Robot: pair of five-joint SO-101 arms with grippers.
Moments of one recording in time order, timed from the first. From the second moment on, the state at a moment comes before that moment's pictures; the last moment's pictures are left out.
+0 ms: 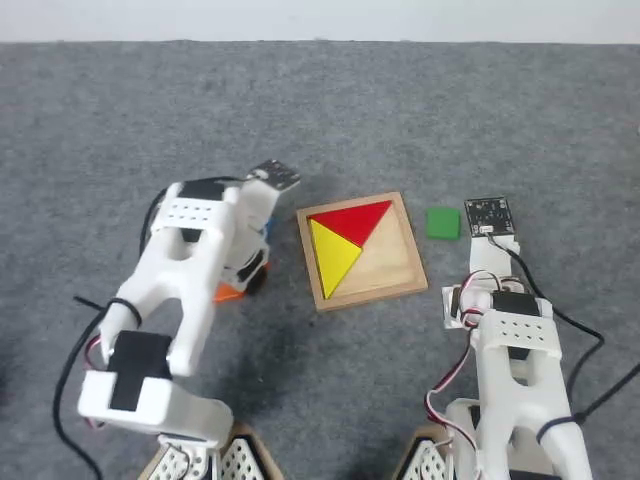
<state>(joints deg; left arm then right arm) 1.0 2.8 26.3 78.2 -23.7 3.2 -37.0 68.5 46.2 10.5</state>
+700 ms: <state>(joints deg) 25.1 32.3 -20.6 82.9 9.9 6.8 -37.0 68.5 46.2 9.1</state>
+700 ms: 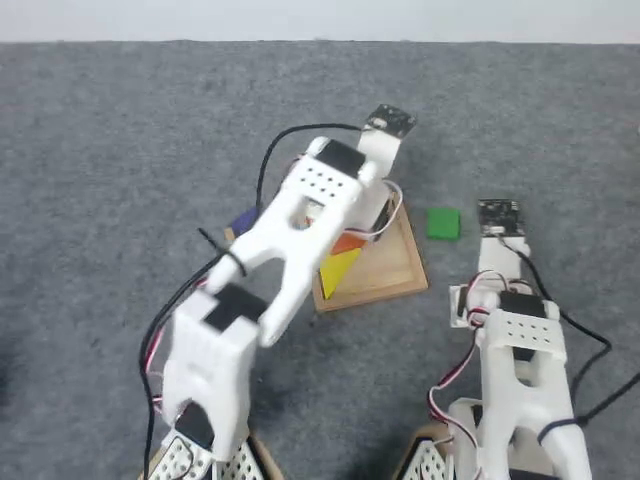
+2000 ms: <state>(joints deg) 28.7 74.7 -82.6 98.0 25.2 9.8 -37.0 68.5 46.2 7.1</state>
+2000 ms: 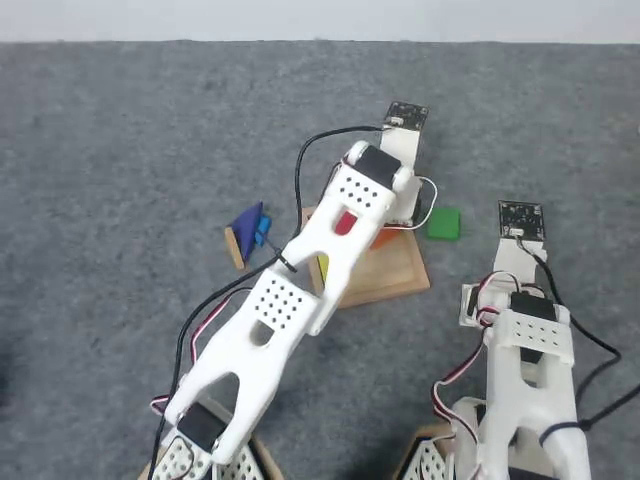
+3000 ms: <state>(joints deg) 20.1 69.8 -92.6 98.4 25.0 6.4 -37.0 68.5 46.2 8.0</state>
